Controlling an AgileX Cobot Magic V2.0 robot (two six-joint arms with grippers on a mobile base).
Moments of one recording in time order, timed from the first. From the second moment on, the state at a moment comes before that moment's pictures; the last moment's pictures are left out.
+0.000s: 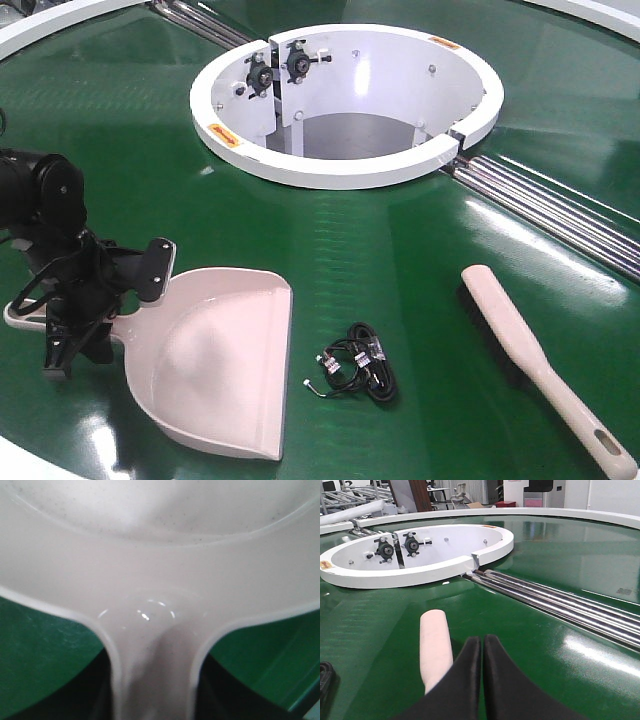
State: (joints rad) left arm -0.21 1.82 -1.23 -0.02 1.09 1.38; right arm -0.01 -0.01 0.03 -0.01 0.18 0.06
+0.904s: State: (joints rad) left arm -0.21 1.82 -1.23 -0.02 1.09 1.38; right arm -0.01 -0.01 0.03 -0.01 0.18 0.06
